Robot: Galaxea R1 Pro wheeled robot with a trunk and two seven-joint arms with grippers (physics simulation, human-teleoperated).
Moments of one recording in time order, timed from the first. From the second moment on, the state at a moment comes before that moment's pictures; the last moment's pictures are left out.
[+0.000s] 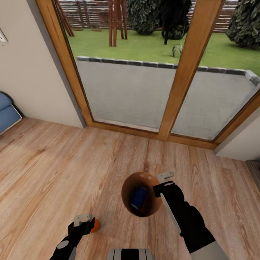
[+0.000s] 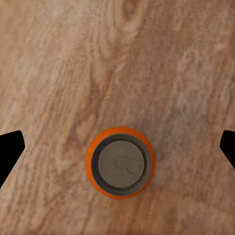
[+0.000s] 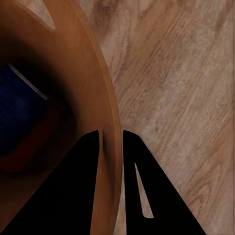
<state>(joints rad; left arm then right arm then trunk) -0.31 -0.05 0.19 -0.71 -0.06 -0.03 -0.06 -0.50 0.05 0.28 -1.34 0.04 1.01 -0.18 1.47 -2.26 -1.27</state>
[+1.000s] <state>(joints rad) -0.31 -0.05 0.19 -0.71 -0.06 -0.03 -0.06 -0.50 0.05 0.28 -1.34 0.05 1.01 -0.18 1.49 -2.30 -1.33</state>
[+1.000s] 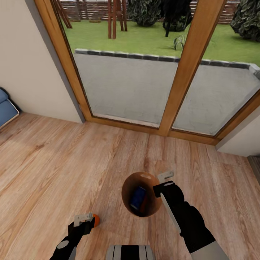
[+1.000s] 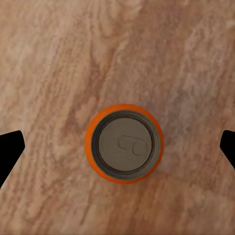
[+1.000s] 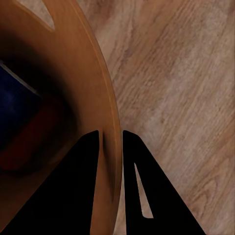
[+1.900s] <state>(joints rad) -0.31 -0.05 0.17 -0.71 -0.06 -0.03 -0.06 -0.50 0.05 0.28 -1.34 0.05 1.01 -0.18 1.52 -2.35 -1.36</state>
